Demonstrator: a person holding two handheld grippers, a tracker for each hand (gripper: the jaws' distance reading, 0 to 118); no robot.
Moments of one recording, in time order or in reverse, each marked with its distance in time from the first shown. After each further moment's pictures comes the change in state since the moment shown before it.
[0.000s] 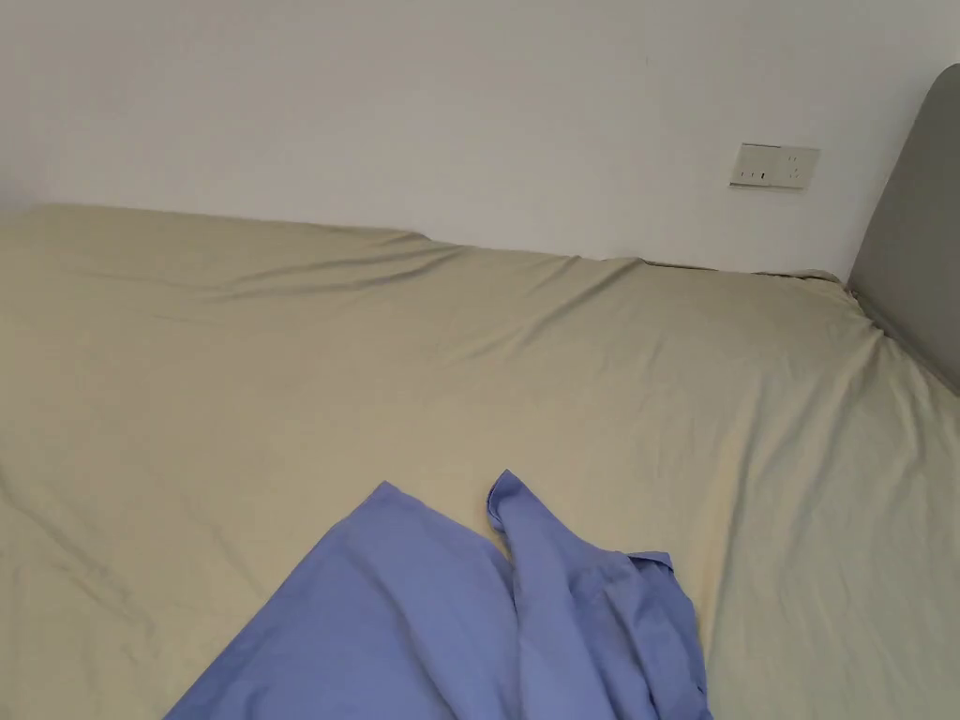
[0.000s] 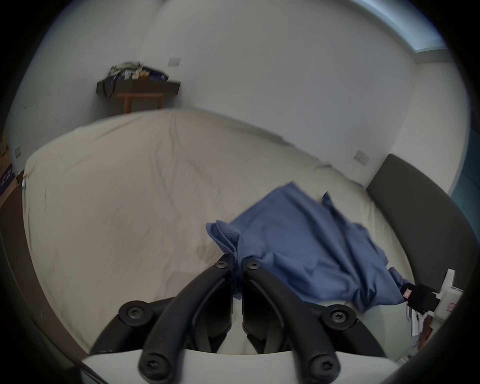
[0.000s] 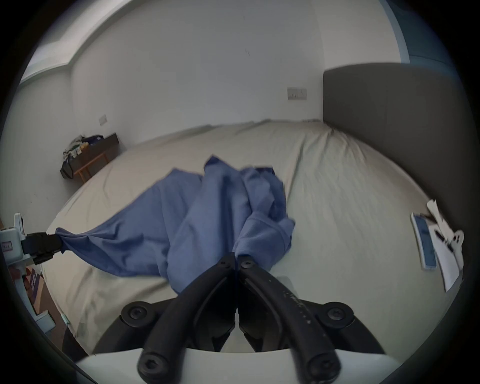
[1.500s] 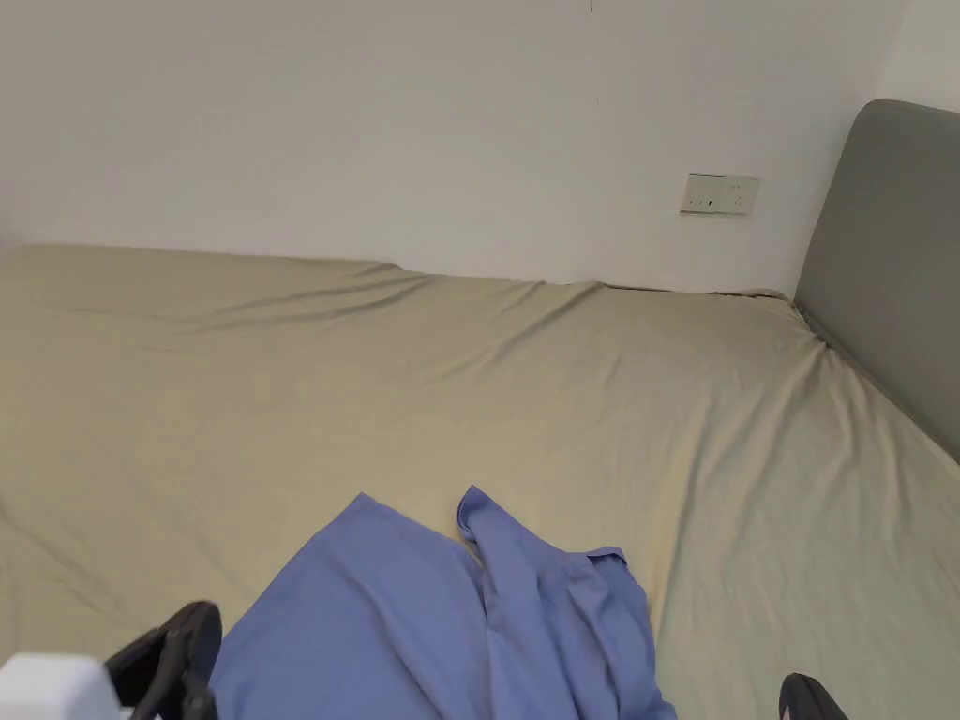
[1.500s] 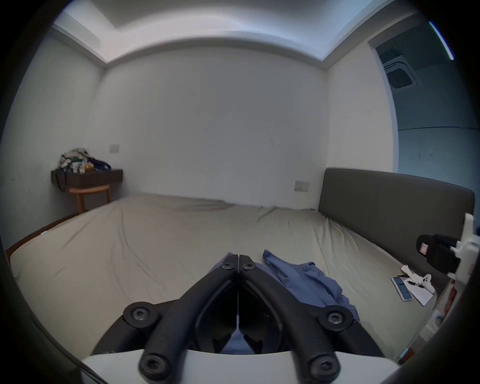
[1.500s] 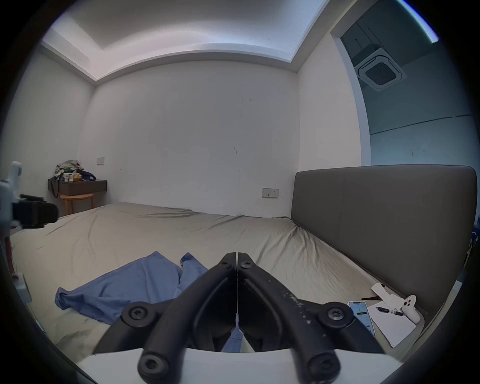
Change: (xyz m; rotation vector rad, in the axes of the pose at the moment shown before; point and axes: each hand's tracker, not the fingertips) left arm 0.106 0.068 0.068 0.377 -0.275 -0.360; right arm -0.003 0.031 0.128 0.604 -0.191 0.159
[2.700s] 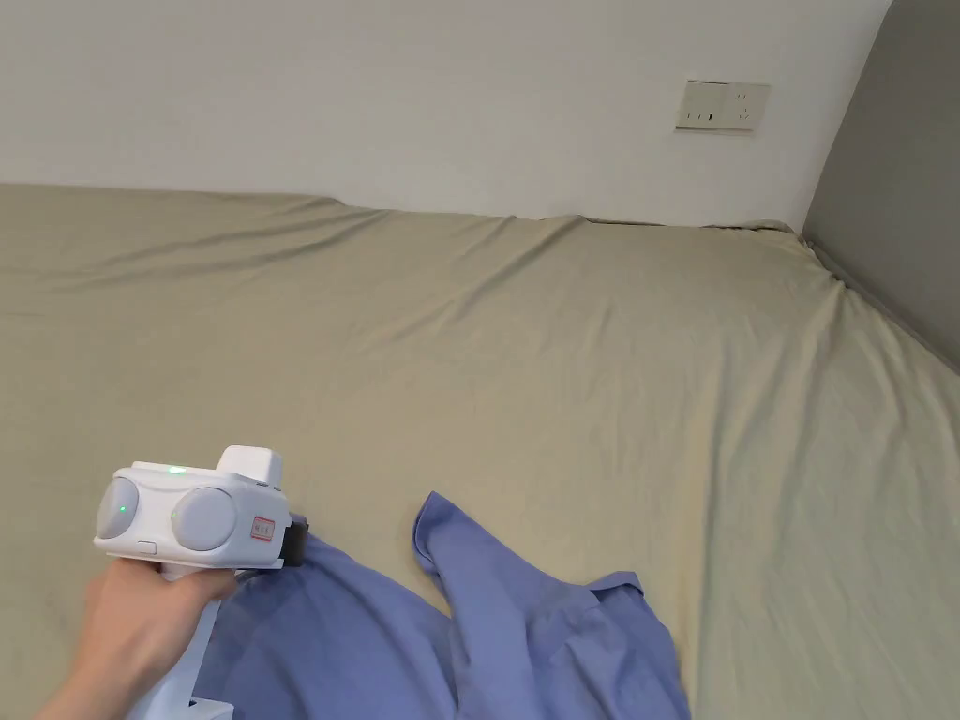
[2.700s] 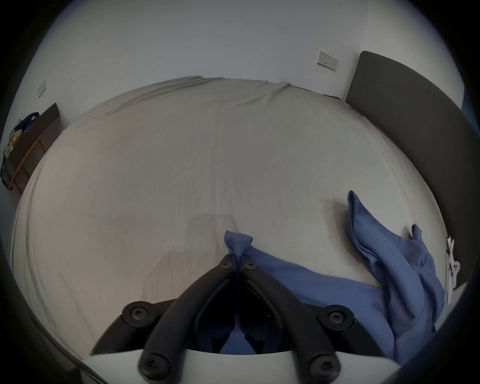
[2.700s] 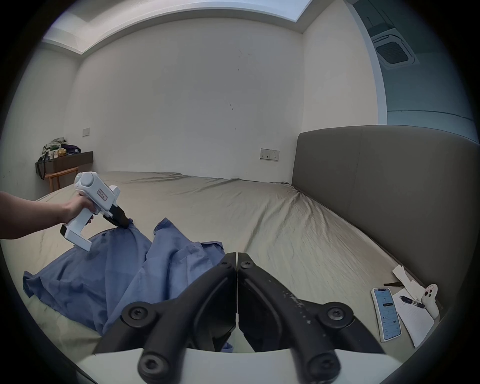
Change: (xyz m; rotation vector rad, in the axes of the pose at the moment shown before) left arm -0.020 -0.059 -0.451 -0.681 -0.078 -0.101; right arm 0.013 -0.059 -0.132 -0.200 -0.019 0.010
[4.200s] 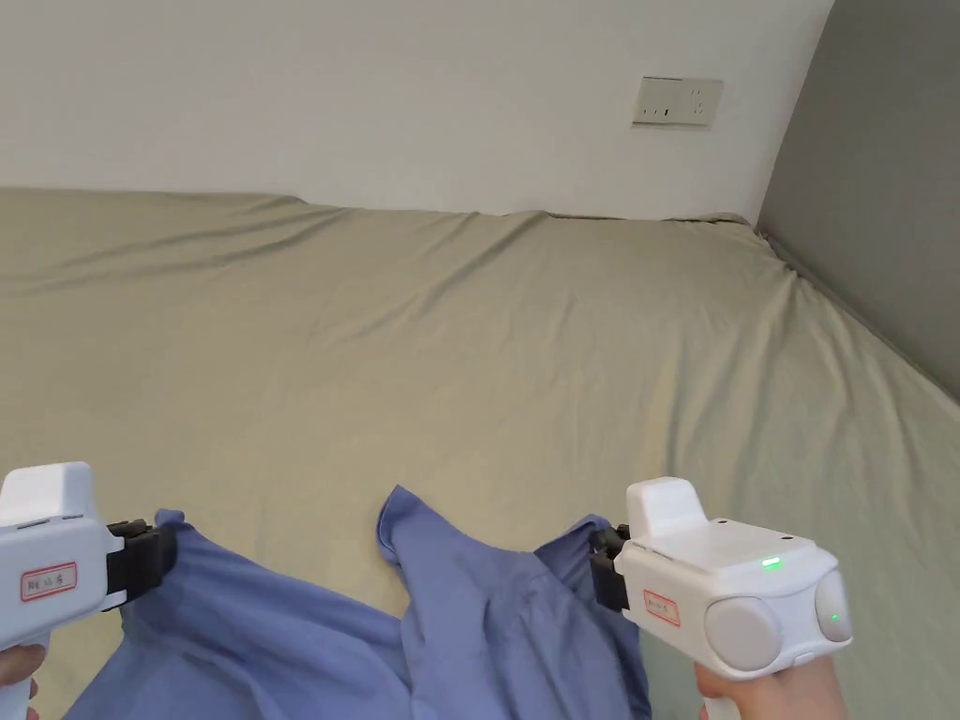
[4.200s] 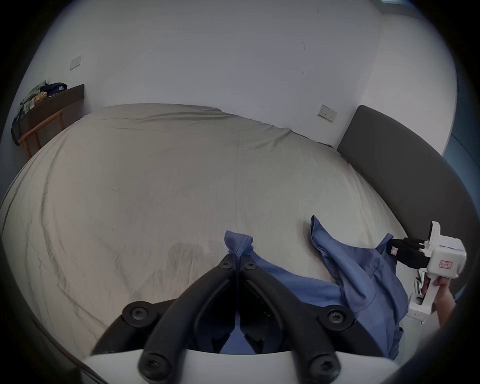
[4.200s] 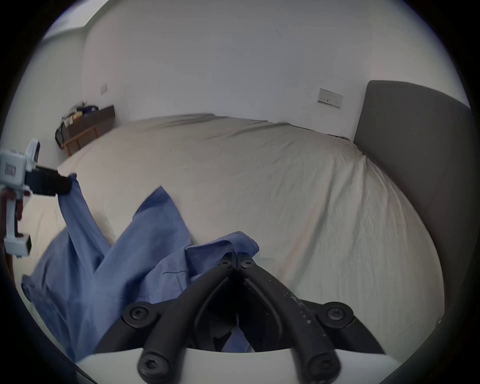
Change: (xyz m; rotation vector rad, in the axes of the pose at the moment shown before) left arm -0.036 -0.043 0.114 0.209 -0.058 0.193; right arm 0.000 0.044 -0.250 -0.369 0.283 0.071
